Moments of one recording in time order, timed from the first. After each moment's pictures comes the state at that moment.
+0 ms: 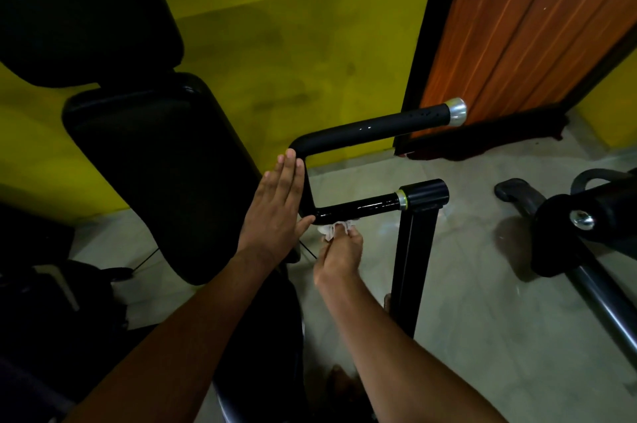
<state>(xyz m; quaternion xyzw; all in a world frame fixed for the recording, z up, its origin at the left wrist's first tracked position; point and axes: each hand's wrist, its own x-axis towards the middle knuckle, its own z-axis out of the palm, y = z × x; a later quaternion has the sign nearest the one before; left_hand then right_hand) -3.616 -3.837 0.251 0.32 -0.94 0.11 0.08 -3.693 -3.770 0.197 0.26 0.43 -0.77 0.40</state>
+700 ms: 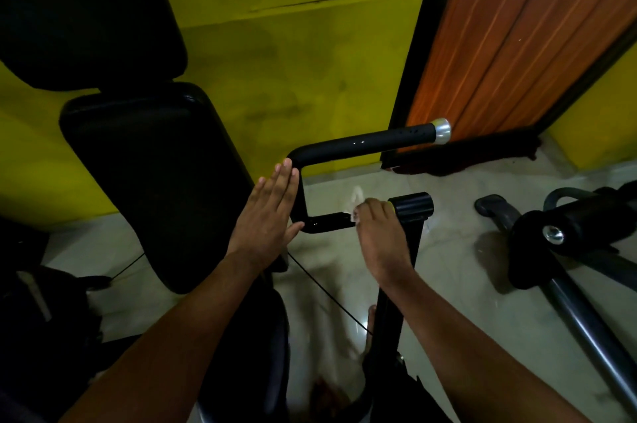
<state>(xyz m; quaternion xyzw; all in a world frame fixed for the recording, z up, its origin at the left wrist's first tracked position) -3.611 -3.844 0.255 0.30 -0.94 0.09 0.10 -3.801 -3.721 0.207 -0.58 0.80 -0.13 -0.07</state>
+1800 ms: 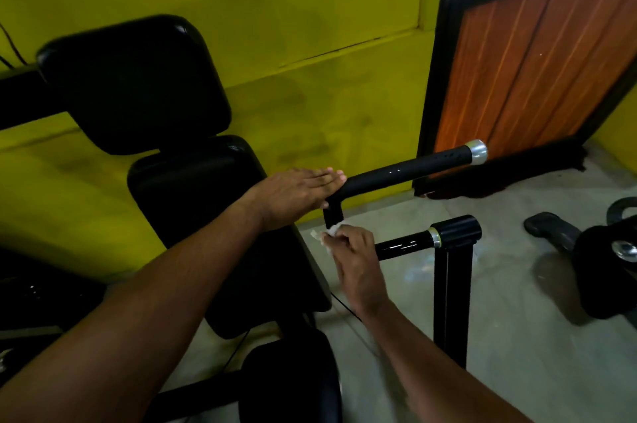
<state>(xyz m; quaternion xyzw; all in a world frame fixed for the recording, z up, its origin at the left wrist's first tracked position) -3.631 -3.944 0.358 0.03 -0.99 0.09 -0.04 -3.702 -3.791 0.219 -0.54 0.70 -0.47 -0.07</state>
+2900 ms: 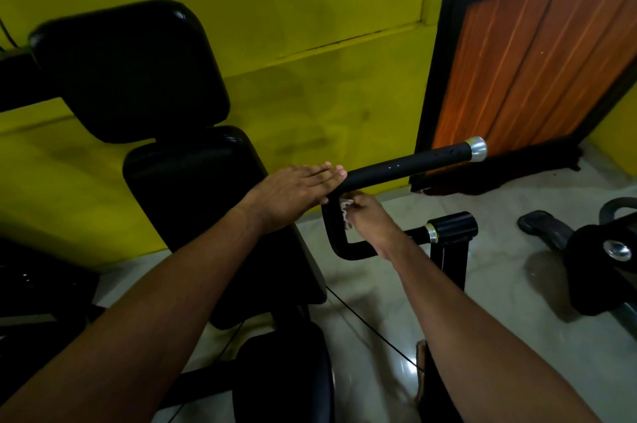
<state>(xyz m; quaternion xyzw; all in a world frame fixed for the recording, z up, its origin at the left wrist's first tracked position) -3.627 -3.931 0.352 0.07 -1.00 0.06 -0.01 -3.760 -3.817 0.267 -0.31 0.64 -0.53 0.45</state>
